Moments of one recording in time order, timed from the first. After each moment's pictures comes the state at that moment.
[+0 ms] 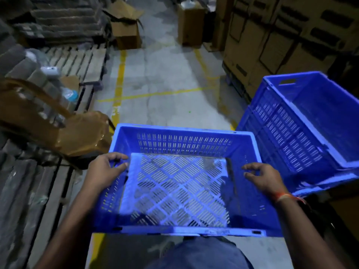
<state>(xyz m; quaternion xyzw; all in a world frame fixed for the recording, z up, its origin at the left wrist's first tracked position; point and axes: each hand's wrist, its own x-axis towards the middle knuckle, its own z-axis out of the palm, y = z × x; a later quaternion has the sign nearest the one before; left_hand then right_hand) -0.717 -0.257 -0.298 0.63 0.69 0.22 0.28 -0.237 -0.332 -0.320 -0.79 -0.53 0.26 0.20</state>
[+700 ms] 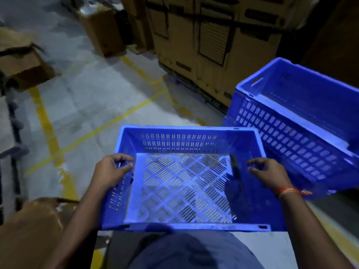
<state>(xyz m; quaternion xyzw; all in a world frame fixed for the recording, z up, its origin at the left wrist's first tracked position) -0.595 0.162 -0.320 0.78 0.52 0.12 0.33 -0.212 -0.139 -0.342 -0.90 -0.29 0.21 0.25</state>
